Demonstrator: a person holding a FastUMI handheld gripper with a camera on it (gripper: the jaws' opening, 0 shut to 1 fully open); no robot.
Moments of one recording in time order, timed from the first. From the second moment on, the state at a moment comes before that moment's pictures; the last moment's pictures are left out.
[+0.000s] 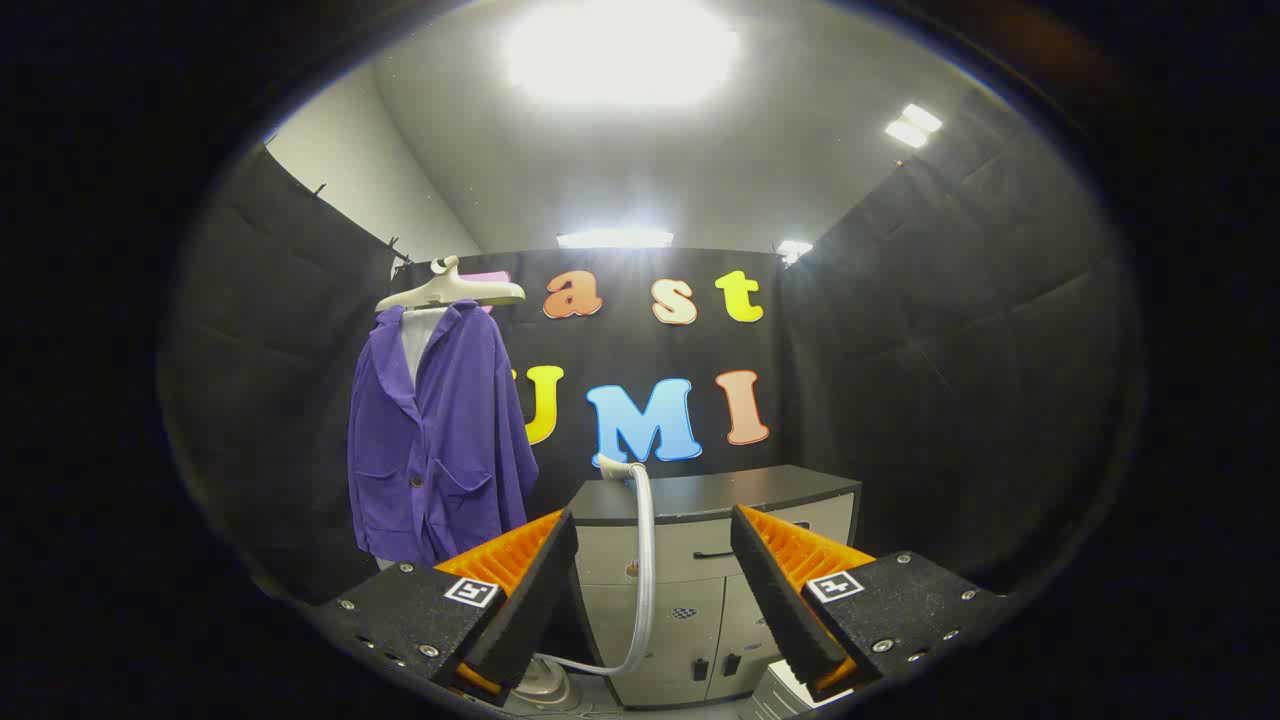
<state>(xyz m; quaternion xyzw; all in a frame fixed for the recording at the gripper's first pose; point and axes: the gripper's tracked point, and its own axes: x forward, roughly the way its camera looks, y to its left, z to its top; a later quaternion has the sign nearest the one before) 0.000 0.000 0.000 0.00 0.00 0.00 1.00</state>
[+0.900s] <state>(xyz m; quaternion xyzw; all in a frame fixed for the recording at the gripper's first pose) 0.008 0.038 0.019 -0.02 -0.01 0.01 1.00</state>
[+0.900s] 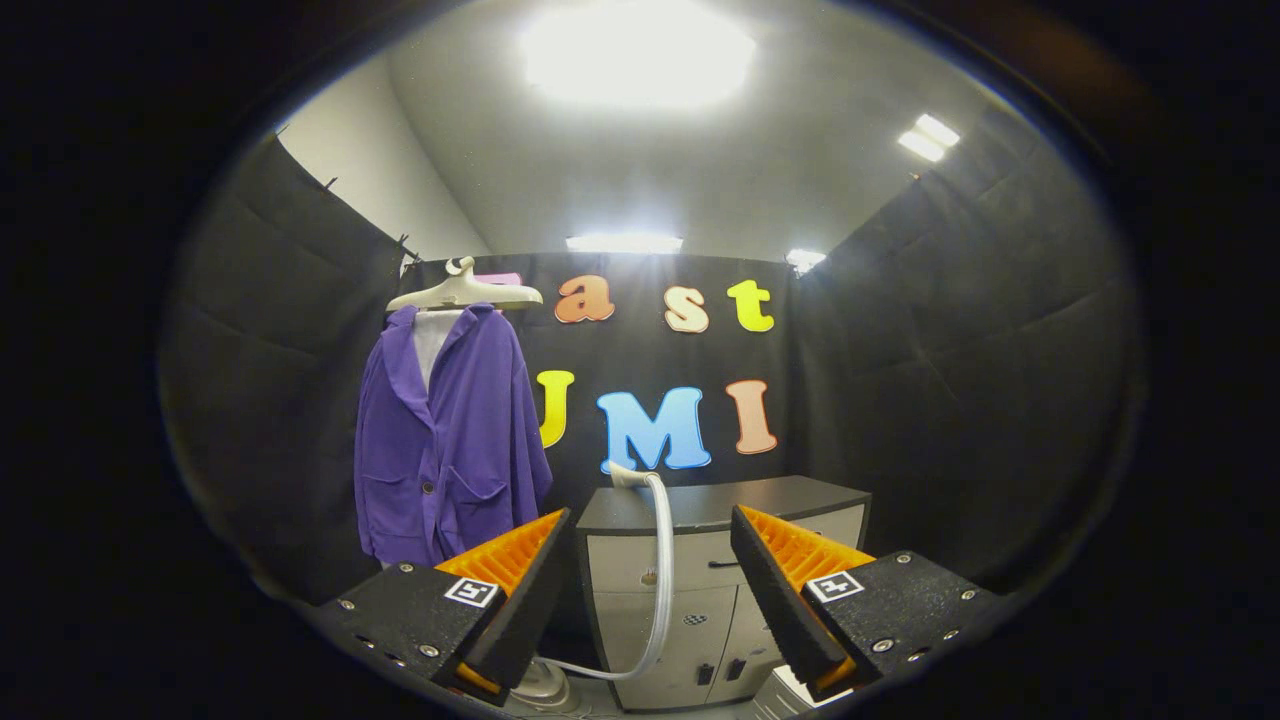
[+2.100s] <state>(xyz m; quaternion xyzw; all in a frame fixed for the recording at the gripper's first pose) 0.245 0.031 0.099 0.00 -0.01 0.10 0.99</state>
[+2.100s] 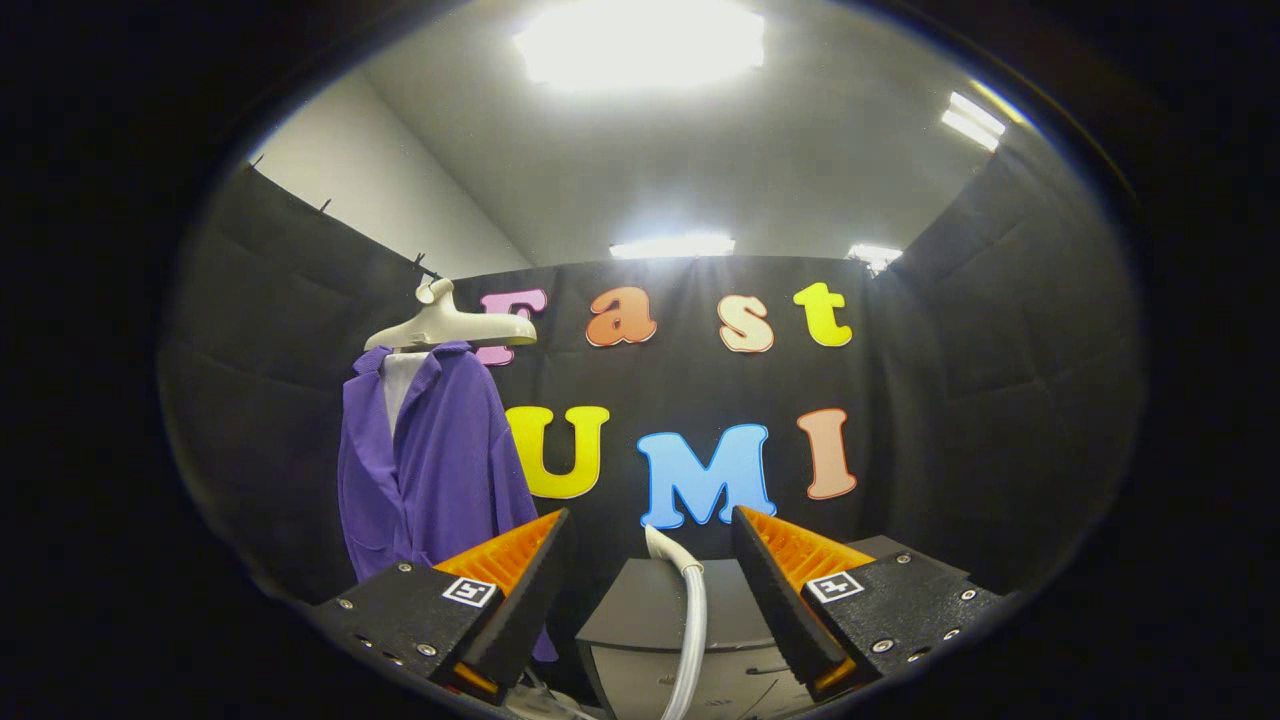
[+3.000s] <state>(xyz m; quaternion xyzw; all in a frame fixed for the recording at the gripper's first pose) 0.470 0.026 0.009 0.13 0.20 0.19 0.95</state>
